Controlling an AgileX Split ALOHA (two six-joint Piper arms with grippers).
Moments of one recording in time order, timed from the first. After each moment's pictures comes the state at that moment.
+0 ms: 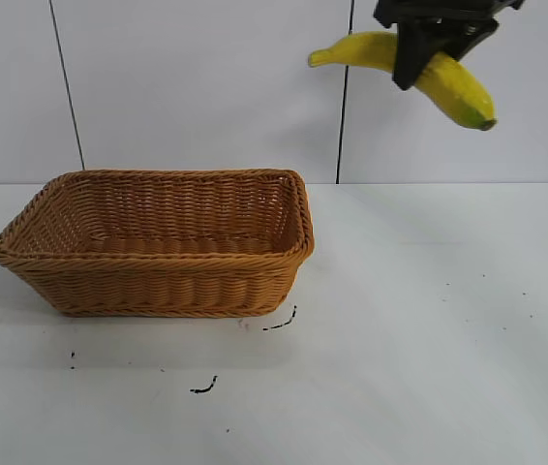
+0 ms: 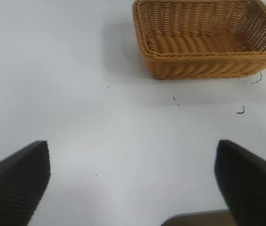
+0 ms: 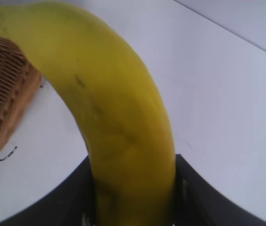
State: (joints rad) left arm -0.02 0.00 -0.50 -0.07 1.07 0.06; right arm 0.43 2.17 -2.15 0.04 1.08 -0.51
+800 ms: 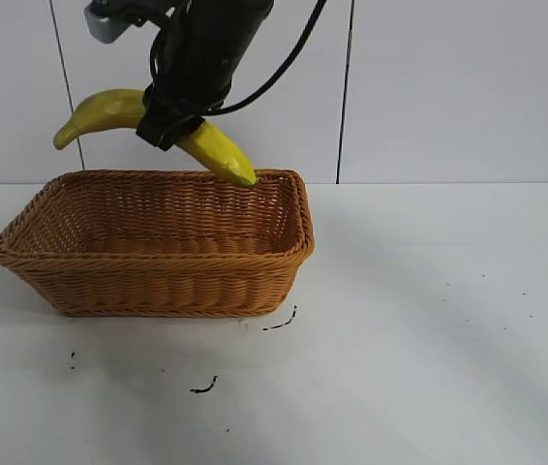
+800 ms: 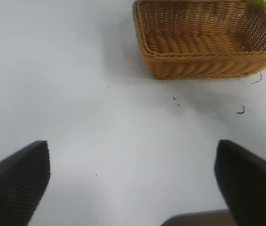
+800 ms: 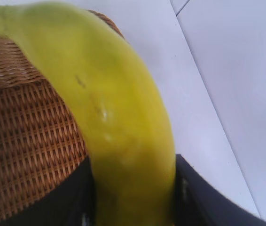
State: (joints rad) left arm -0.02 0.00 -0.50 -0.07 1.07 0.06; right arm 0.61 2.46 -2.16 0.03 0.64 -0.71
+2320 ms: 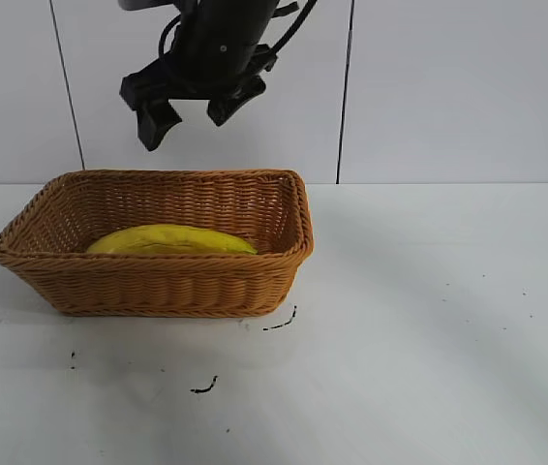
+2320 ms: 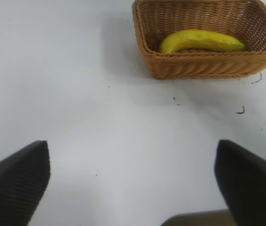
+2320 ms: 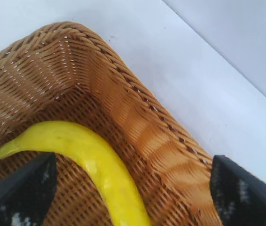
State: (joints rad) left arm -0.02 0.00 -0.50 -0.07 1.07 0.06; right arm 0.40 2.30 -2.16 0.04 0.97 -0.09
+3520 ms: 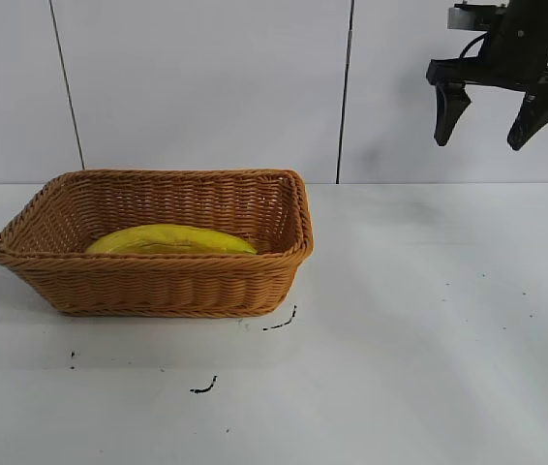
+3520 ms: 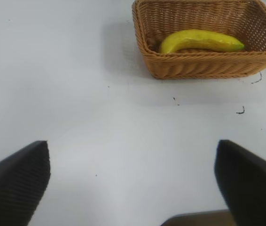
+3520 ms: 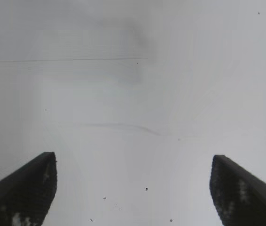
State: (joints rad) left arm -0.02 0.00 -0.50 -0.07 1.07 0.06; right arm 0.01 2.15 -2.00 0.06 1.21 -0.05
